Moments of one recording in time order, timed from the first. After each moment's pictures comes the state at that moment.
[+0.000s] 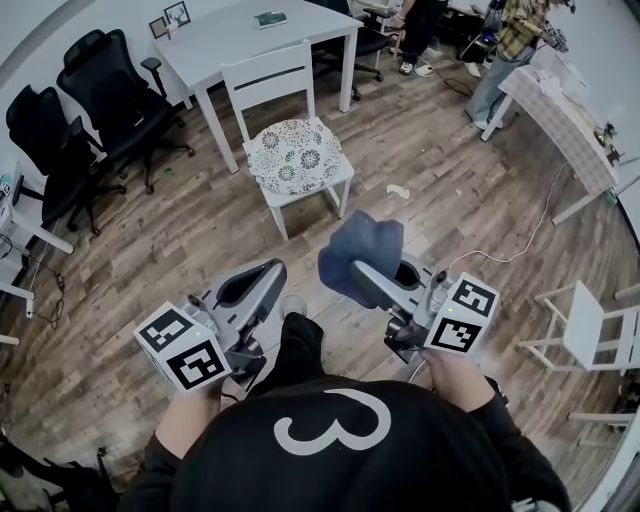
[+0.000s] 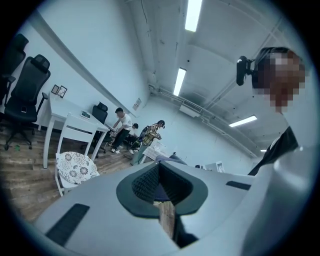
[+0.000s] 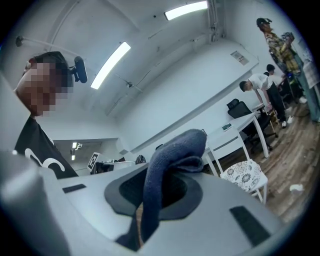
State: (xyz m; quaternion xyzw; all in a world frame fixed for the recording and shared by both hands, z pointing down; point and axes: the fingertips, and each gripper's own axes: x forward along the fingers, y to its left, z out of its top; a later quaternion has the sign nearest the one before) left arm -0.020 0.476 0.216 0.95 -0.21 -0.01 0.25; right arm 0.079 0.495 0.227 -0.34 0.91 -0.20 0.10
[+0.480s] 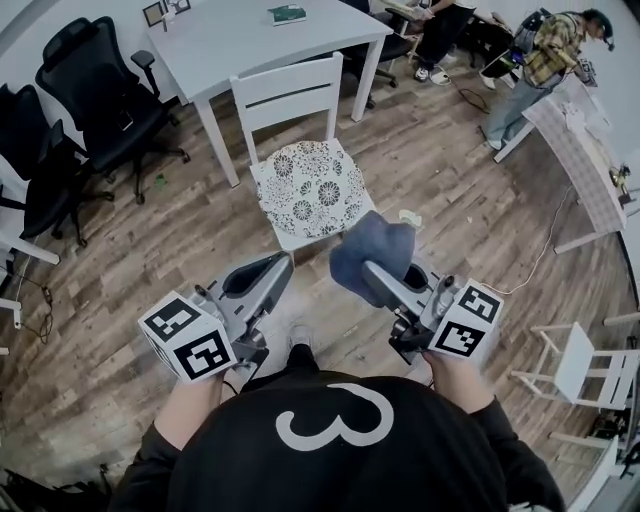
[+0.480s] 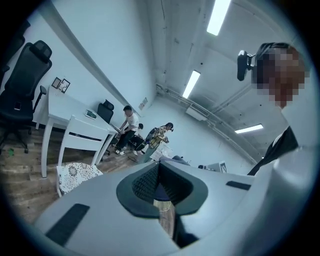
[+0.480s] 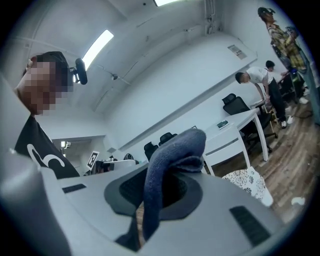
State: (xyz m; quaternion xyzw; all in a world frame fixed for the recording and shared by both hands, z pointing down) left arm -0.040 0.221 0.233 0.94 -0.21 -0.02 0.28; right arm 0.065 0.249 0.241 -0.37 0.90 -0.22 0.07
